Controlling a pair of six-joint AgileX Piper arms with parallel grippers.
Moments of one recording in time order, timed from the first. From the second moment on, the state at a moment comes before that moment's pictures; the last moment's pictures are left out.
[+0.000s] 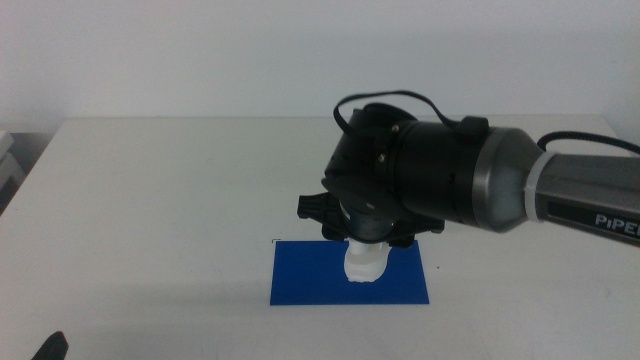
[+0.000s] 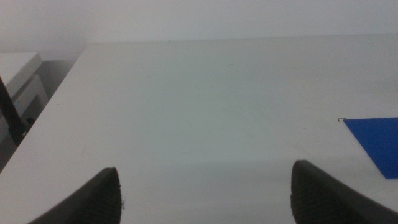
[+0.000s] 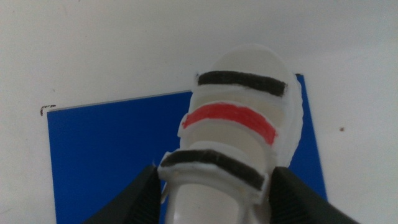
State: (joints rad) left arm -0.03 -0.01 0.03 -0.09 0.27 0.08; right arm 0.84 1.87 -1.46 -0.47 0.95 1.28
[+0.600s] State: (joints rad) left arm -0.03 -0.01 0.03 -0.09 0.27 0.08; right arm 0.84 1.87 -1.43 -0.55 0.90 1.29
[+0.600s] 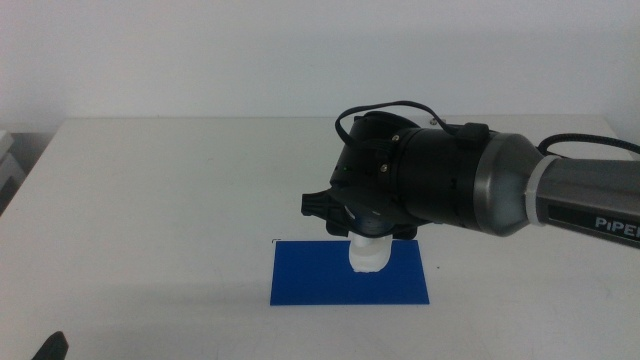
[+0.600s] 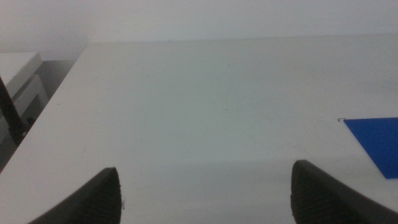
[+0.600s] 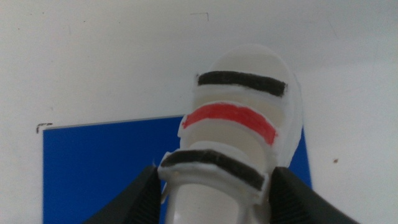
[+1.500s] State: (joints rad) left arm -0.03 -0.01 0.03 -0.09 0.27 0.08; right arm 0.81 1.87 -1.43 -0.26 0.83 -0.23
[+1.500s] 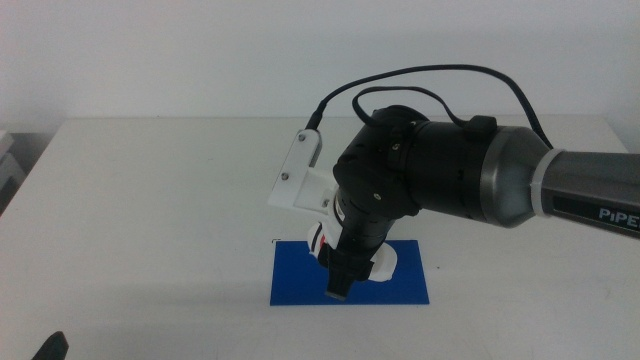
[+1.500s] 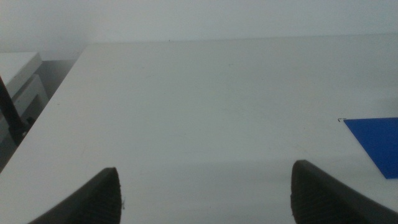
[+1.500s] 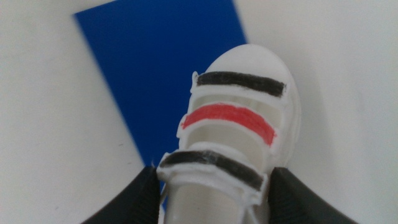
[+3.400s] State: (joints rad) left arm -0.03 -0.01 0.03 -0.09 0.27 0.08; right arm 0.57 1.95 -1.43 0.31 0.80 -1.08
